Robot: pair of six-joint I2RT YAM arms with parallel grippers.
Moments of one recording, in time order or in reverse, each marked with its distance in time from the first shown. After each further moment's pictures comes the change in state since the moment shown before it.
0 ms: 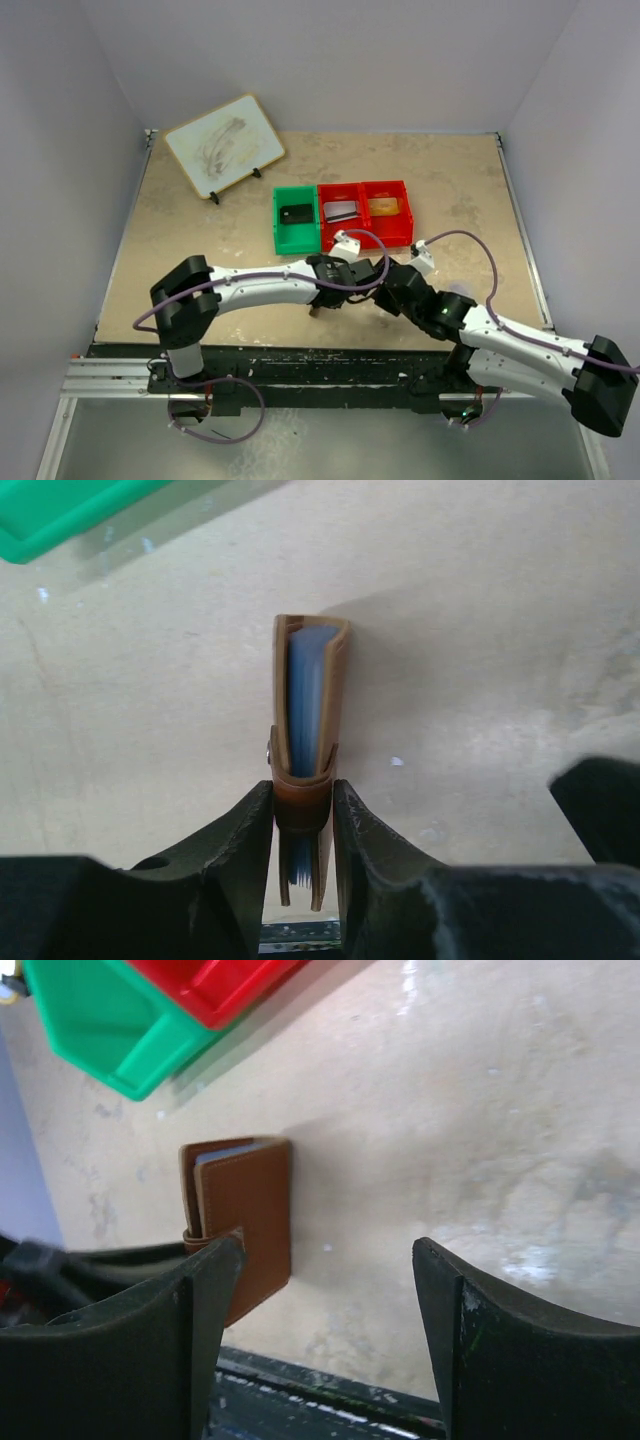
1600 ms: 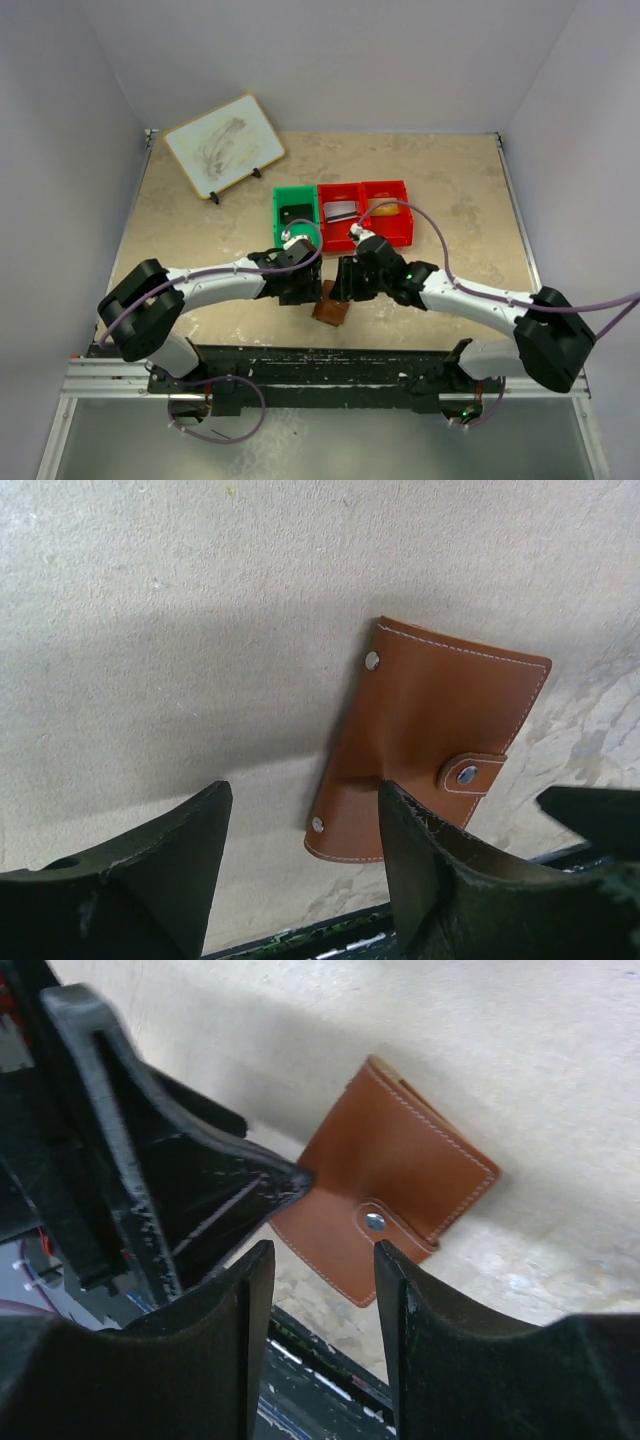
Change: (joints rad) left arm 0.265 -0.221 -0.438 0.454 0.478 -0.130; right arm -0.105 0.368 0.203 0.060 -0.480 -0.563
